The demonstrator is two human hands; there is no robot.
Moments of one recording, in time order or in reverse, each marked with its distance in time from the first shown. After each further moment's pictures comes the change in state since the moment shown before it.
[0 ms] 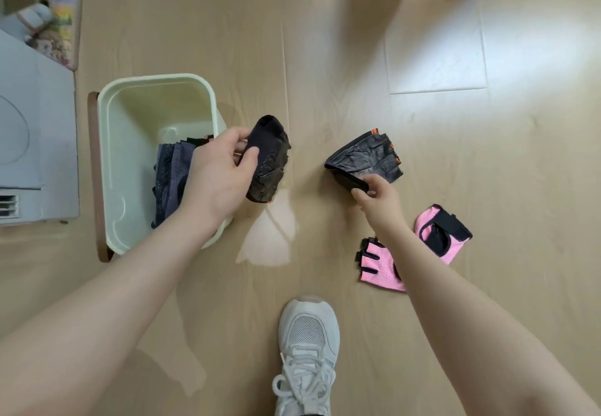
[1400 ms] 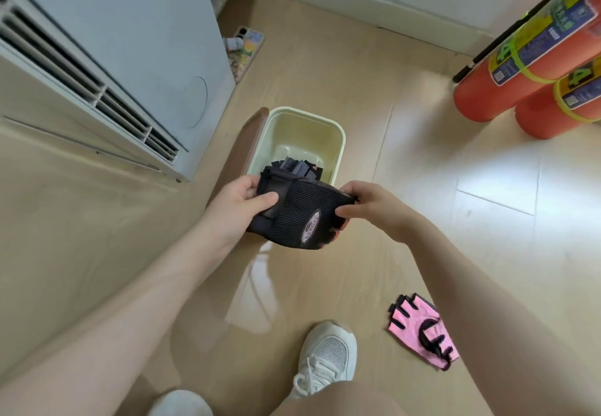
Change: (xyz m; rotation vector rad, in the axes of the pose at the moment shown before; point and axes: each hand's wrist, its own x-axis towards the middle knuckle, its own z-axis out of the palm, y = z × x) left_hand -0.087 -0.066 -0.124 -0.722 -0.005 -0.246; right_hand -0.078 -0.184 0.062 -0.352 -0.778 -0.298
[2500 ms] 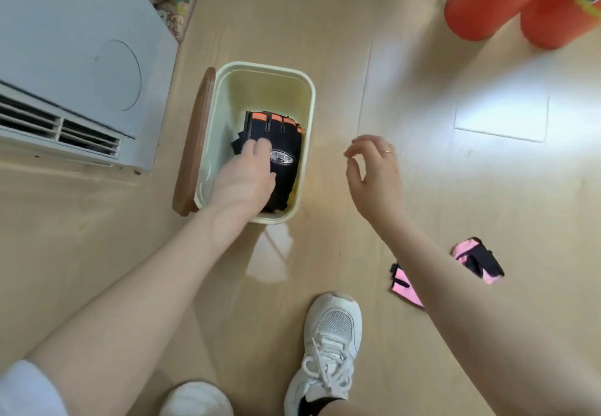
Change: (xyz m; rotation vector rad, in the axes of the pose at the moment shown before) left_hand 0.067 -0.019 0.056 1.309 0.020 0.085; right_hand 0.018 0.067 0.021 -0.348 0.784 -0.195
